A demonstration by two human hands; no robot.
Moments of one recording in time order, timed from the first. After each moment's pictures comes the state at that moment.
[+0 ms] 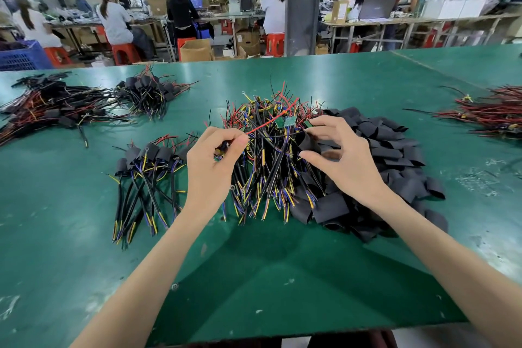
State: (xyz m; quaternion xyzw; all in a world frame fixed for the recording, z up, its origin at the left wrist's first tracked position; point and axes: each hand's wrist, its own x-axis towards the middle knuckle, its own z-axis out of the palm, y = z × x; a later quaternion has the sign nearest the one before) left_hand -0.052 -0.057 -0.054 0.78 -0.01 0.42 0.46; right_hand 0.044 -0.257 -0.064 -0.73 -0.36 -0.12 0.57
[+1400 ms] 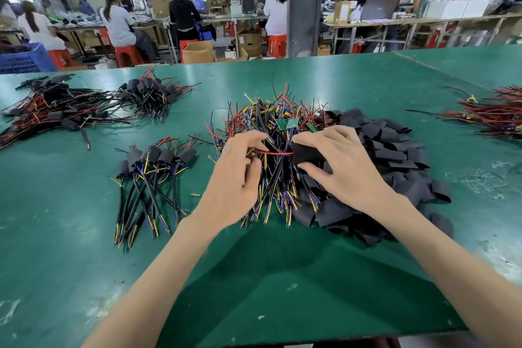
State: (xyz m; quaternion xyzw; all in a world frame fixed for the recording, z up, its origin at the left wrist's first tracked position) left_hand -0.054 -0.066 -0.062 0.87 -0.11 0.36 0.33; right_hand 0.045 -0.255 -0.061 -0.79 -0.46 -0.33 0.23
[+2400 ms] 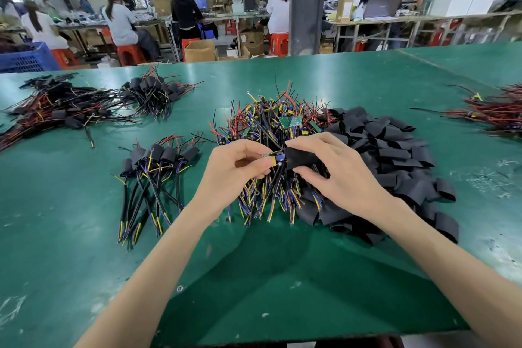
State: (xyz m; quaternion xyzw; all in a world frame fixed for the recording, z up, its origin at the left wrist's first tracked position) left_hand -0.052 -0.060 -0.051 0.77 -0.02 0.20 0.61; right_hand 0.025 -0.249 -0.060 -0.80 -0.47 -0.22 0.31
